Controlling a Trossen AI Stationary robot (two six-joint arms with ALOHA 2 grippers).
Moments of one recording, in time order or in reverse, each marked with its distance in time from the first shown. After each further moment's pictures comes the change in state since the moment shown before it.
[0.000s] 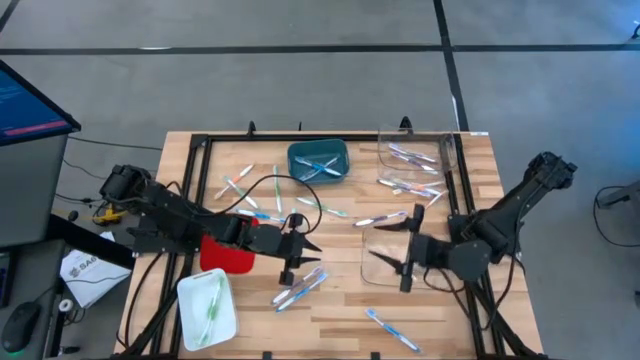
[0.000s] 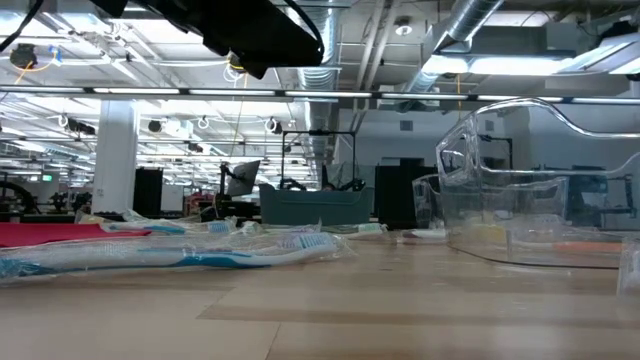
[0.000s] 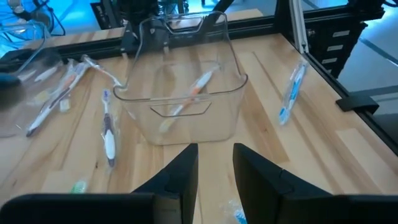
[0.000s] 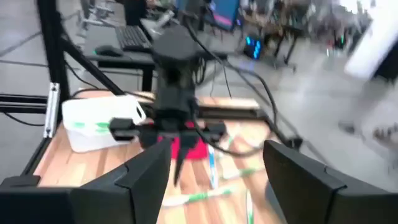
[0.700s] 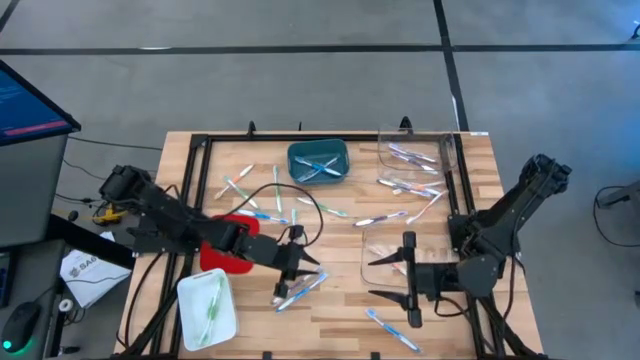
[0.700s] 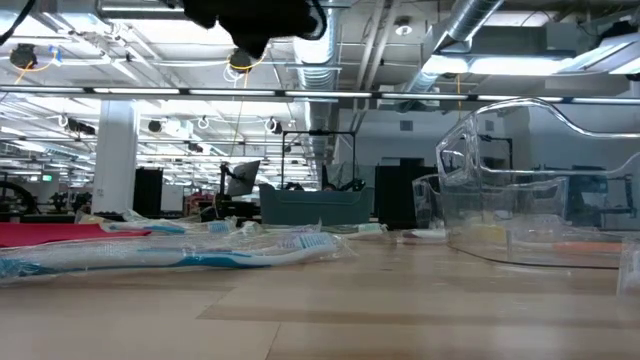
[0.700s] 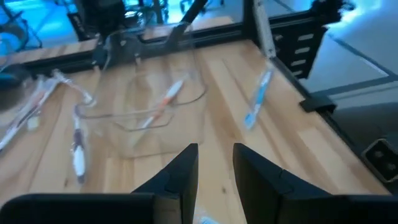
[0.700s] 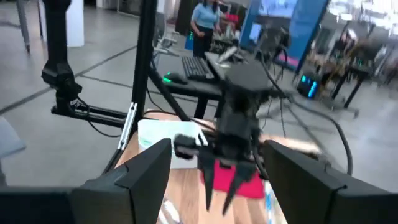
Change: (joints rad) left arm -0.074 0.000 0.032 -0.022 0.002 0.008; right arm 0.105 0.088 0.000 0.275 -0.160 -0.194
